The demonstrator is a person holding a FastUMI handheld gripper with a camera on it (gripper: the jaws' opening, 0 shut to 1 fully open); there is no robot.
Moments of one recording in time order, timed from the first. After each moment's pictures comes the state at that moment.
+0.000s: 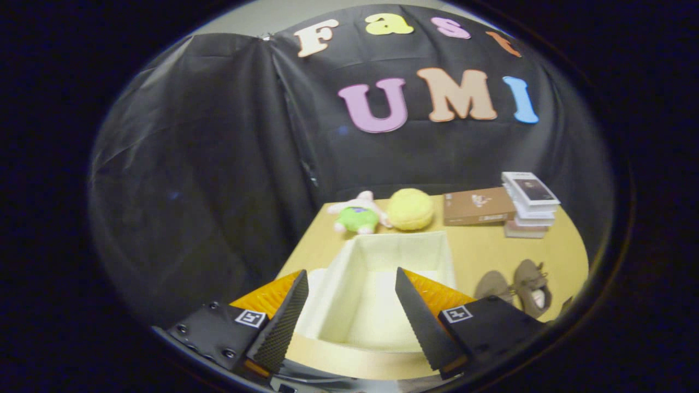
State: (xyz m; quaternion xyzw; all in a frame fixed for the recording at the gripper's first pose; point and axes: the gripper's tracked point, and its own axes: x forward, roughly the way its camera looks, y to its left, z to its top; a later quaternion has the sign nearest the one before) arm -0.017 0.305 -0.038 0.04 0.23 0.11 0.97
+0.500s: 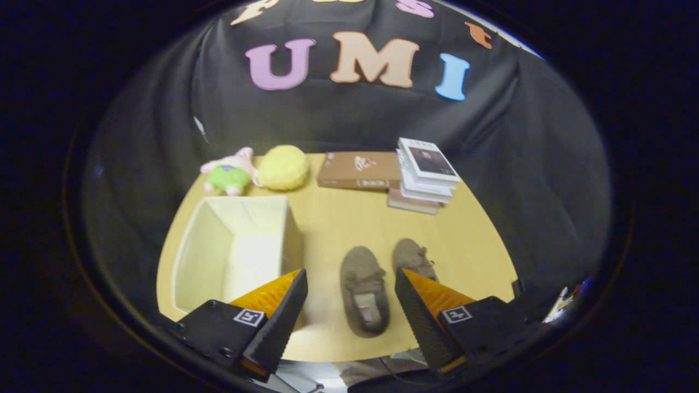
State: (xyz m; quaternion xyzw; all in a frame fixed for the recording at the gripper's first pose) arm -0.008 0.090 -0.090 -0.06 0.38 -0.11 0.92
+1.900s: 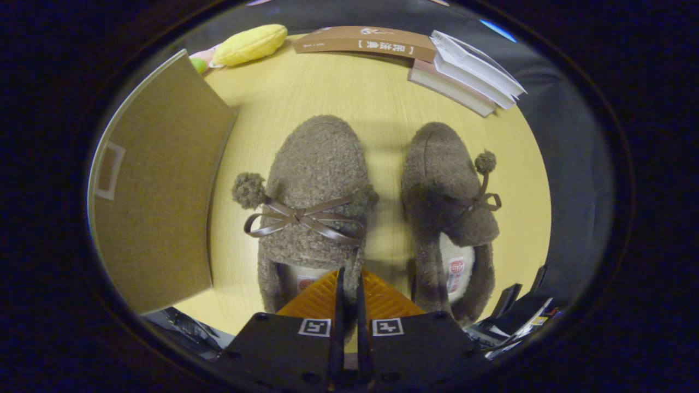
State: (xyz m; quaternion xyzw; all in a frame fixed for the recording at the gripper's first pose) arm -0.005 0.025 -0.290 -0.10 0.61 -0.03 0.79
